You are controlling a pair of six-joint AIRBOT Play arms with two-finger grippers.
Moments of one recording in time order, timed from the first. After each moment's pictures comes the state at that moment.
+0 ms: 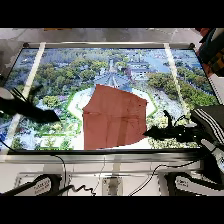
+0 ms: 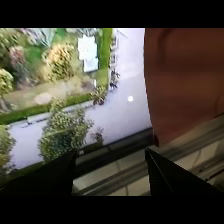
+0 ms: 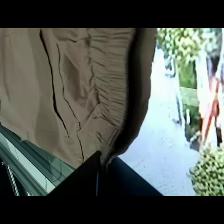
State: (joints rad) left arm 0.28 -1.28 1.02 1.08 -1.50 -1.07; right arm -0.25 -1.34 0.46 -0.50 1.11 0.78
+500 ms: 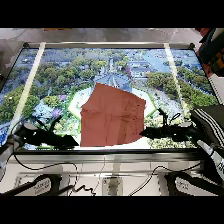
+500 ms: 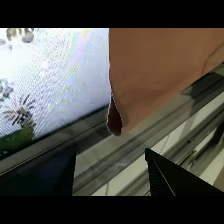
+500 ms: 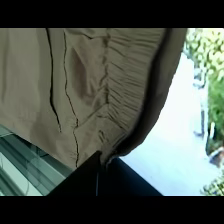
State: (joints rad) left arm 0.26 -1.28 0.46 0.79 -1.26 -0.89; right arm -0.09 -1.28 0.46 -0.49 0.99 0.77
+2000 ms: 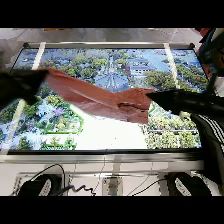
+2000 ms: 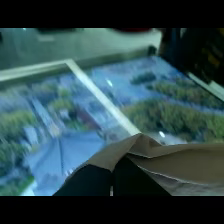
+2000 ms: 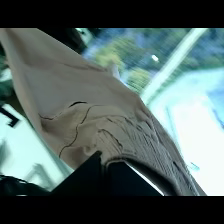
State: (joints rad) left arm 0.10 -0.58 1.10 0.57 -0.89 -0.80; right arm -0.01 -0.75 1.07 -0.38 1.23 1.00
